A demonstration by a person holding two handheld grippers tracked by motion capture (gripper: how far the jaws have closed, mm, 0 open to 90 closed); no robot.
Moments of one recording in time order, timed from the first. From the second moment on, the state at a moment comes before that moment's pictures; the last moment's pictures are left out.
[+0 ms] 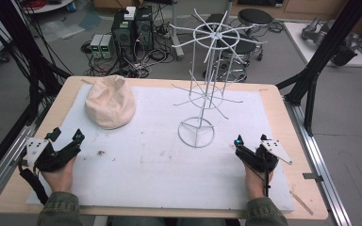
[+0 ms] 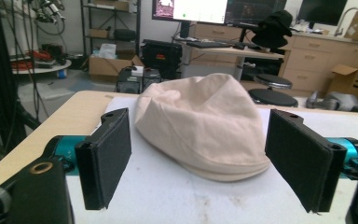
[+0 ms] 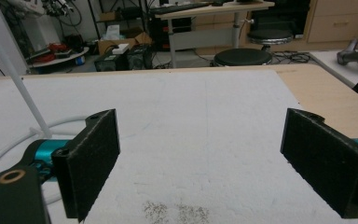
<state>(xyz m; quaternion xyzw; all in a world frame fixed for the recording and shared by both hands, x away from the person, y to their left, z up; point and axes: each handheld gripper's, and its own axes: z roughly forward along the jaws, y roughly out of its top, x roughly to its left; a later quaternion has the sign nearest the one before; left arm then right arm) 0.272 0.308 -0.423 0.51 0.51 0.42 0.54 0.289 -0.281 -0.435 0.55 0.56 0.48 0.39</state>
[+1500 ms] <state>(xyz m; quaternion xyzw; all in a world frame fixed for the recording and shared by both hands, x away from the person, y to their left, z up) 0.402 0.255 -0.346 0.60 0.50 0.32 0.54 0.286 -0.280 -0.434 0.54 0.57 0.48 0.40</state>
